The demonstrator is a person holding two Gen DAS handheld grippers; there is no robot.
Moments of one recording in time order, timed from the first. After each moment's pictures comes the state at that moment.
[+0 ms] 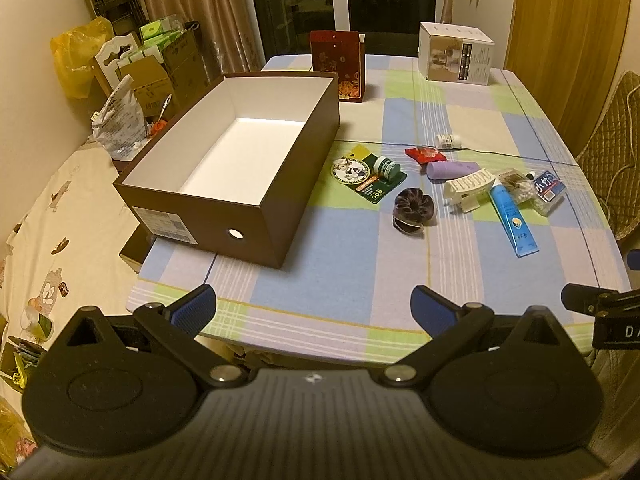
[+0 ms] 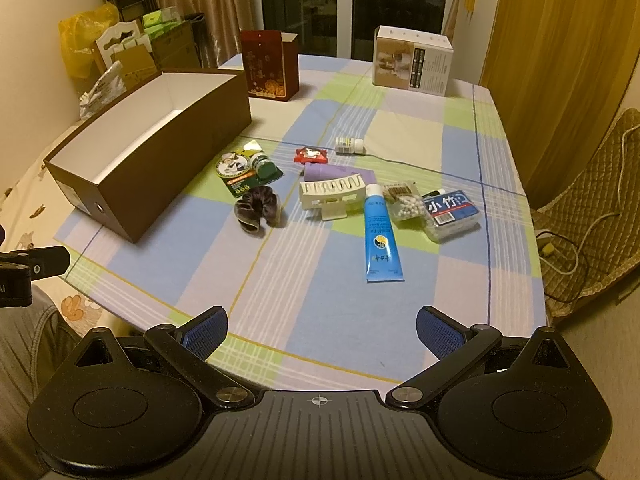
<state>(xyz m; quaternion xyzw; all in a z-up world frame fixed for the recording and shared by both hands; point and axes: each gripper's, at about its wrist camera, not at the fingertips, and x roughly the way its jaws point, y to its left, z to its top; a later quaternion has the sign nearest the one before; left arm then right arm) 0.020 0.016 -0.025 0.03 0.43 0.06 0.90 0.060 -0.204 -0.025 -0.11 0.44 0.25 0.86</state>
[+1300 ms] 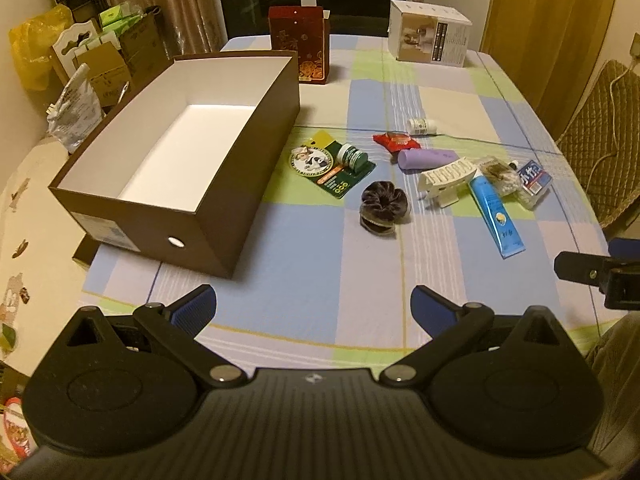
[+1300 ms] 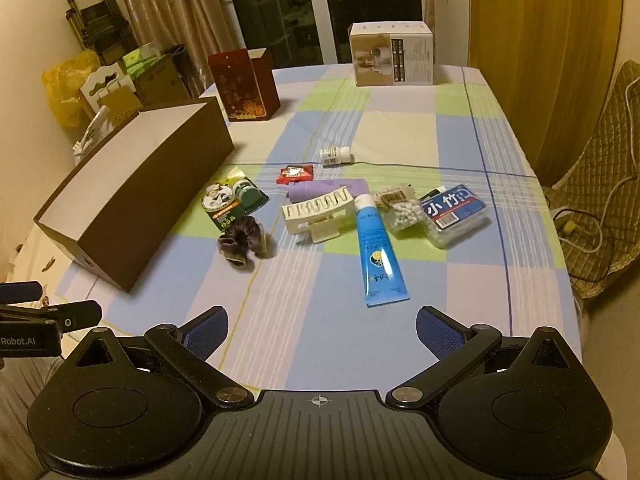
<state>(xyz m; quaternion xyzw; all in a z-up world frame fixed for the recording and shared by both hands) 0.075 0.007 -0.060 0.02 0.46 0.01 0.89 0.112 -0.225 -0.042 -0.02 0.44 0.26 0.86</state>
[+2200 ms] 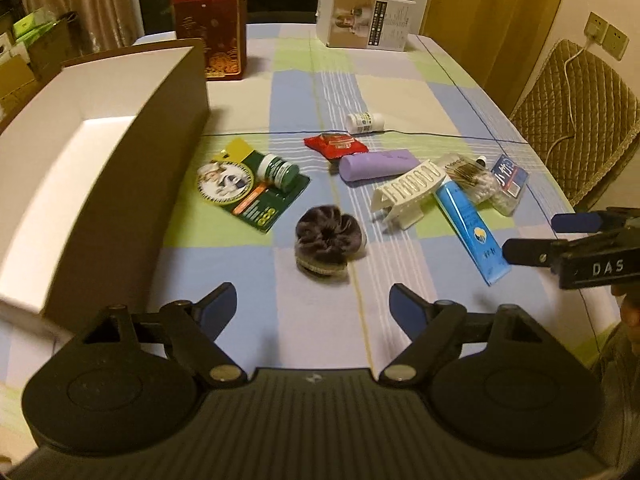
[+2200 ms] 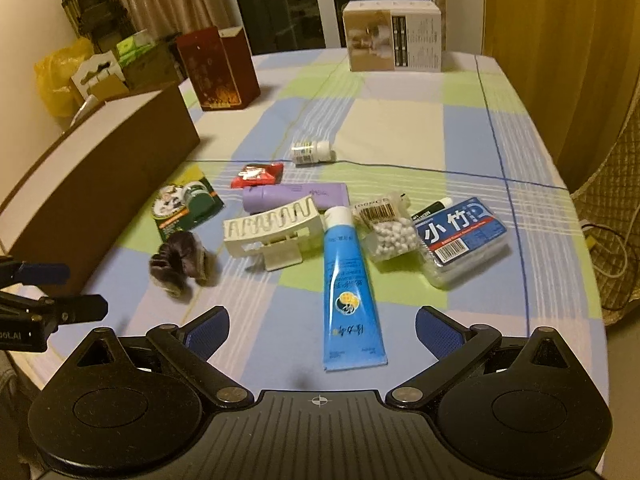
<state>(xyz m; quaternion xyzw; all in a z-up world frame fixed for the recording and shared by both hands) 0.173 -0.011 -0.128 0.01 0.46 -0.11 0.88 0.209 -0.223 -0.110 -0.04 0.45 0.27 0.85</state>
